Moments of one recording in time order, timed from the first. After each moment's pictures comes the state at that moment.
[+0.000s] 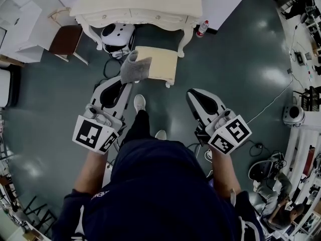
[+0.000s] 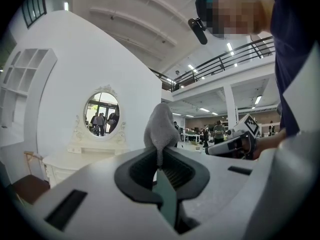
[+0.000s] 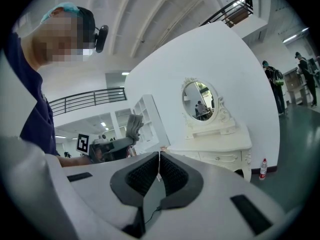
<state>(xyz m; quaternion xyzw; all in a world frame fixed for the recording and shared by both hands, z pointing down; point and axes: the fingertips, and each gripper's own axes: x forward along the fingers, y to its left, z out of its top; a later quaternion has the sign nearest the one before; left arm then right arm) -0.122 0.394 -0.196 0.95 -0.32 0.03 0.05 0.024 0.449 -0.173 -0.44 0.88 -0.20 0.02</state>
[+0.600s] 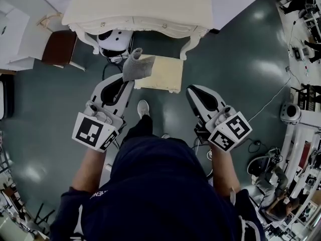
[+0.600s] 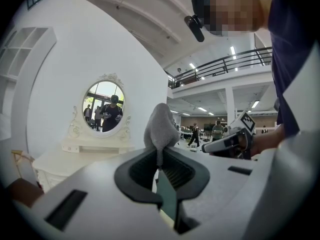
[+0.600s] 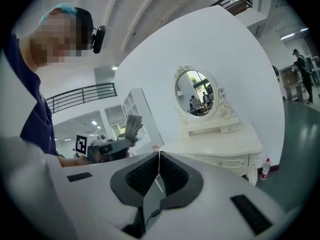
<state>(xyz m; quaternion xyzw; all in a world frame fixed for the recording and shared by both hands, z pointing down) -0.159 0.218 -0.174 0.95 -0.28 0.05 0.08 -0.021 0.274 -0.160 -0.46 0.86 -0.23 0.00</state>
